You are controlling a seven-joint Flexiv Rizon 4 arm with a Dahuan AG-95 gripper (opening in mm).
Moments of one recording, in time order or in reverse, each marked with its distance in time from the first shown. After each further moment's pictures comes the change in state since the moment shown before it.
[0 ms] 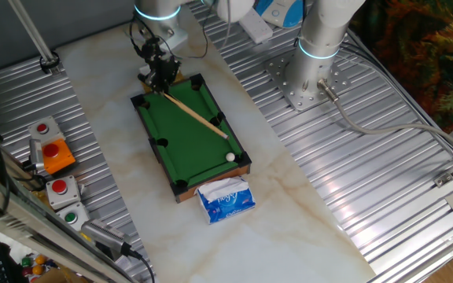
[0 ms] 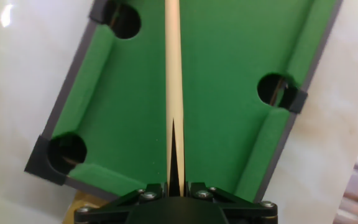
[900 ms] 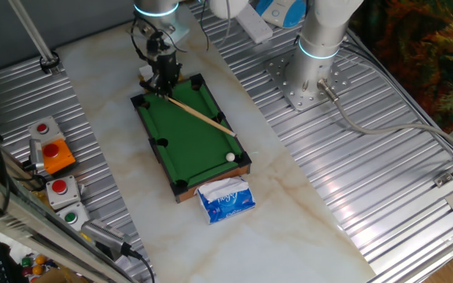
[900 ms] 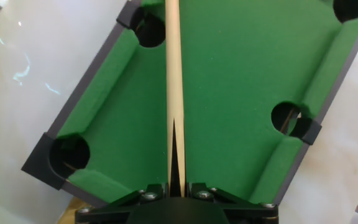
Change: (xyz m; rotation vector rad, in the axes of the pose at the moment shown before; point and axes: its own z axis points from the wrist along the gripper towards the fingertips) arm -0.010 0.005 0.014 0.046 -0.046 -0.064
